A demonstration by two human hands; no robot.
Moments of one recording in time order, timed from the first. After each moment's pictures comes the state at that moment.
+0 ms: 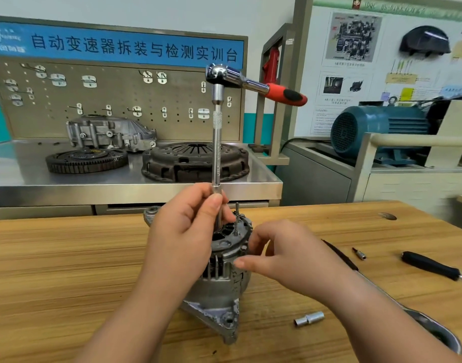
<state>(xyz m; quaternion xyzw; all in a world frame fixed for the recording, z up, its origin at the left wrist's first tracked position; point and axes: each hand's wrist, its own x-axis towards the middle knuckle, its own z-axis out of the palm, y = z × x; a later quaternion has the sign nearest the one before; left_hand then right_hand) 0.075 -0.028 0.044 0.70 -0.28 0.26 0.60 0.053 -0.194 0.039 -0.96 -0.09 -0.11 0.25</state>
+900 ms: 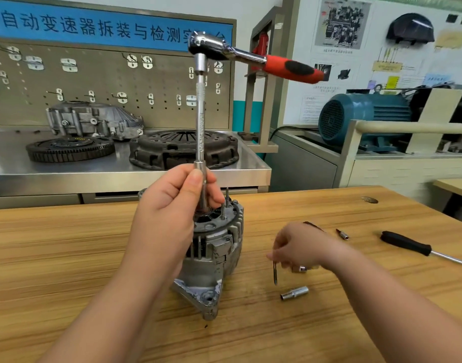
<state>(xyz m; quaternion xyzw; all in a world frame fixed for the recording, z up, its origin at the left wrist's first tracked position) 0.071 -0.029 0.044 0.61 -0.30 0.16 0.72 0.078 -0.245 0.010 -0.97 0.05 0.11 0.20</state>
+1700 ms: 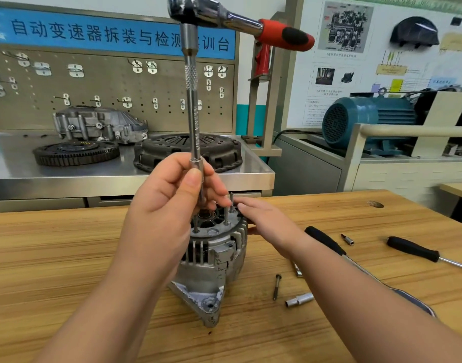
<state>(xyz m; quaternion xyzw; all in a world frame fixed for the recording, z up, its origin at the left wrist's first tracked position) 0.062 -0.021 0.057 0.57 -0.35 0.16 0.73 0.112 -0.197 0.015 -0.81 -0.08 -0.03 0.58</state>
